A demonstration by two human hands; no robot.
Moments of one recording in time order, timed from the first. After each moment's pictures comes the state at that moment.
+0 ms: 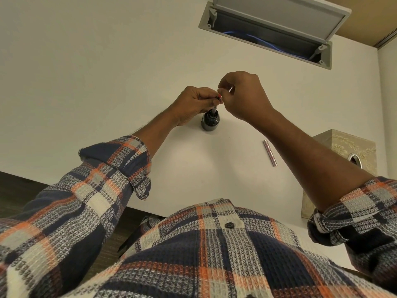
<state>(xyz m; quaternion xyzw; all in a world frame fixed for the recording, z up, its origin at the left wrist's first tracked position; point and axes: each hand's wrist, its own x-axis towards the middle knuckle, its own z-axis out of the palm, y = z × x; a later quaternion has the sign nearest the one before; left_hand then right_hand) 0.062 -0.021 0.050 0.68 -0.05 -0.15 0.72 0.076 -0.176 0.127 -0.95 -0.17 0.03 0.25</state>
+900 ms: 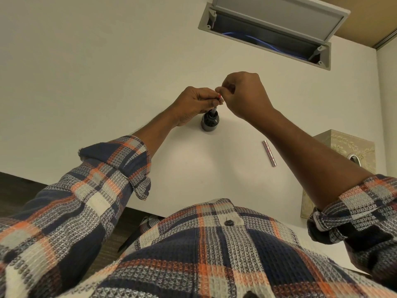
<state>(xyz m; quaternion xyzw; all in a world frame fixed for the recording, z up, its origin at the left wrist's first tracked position) 0.062 -0.023 0.053 0.69 -0.06 -0.15 0.71 0.078 -0.177 0.127 -0.96 -0.15 0.02 0.24</state>
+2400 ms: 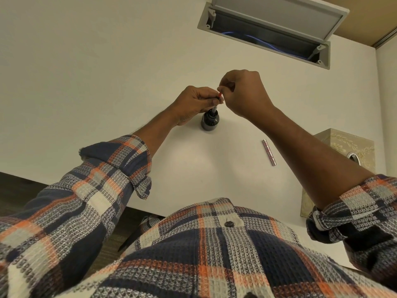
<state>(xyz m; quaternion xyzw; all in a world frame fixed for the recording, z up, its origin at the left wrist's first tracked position) 0.064 -0.024 0.052 0.68 -0.06 -0.15 0.71 0.078 -0.176 0.132 -0.96 -0.16 0.03 0.24</state>
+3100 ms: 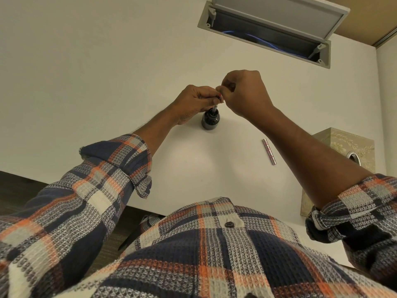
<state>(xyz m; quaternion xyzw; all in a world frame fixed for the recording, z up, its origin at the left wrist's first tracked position) 0.065 -0.024 0.050 0.68 -0.06 -0.15 0.72 0.075 -0.177 0.130 -0.96 -0.15 0.02 0.24</state>
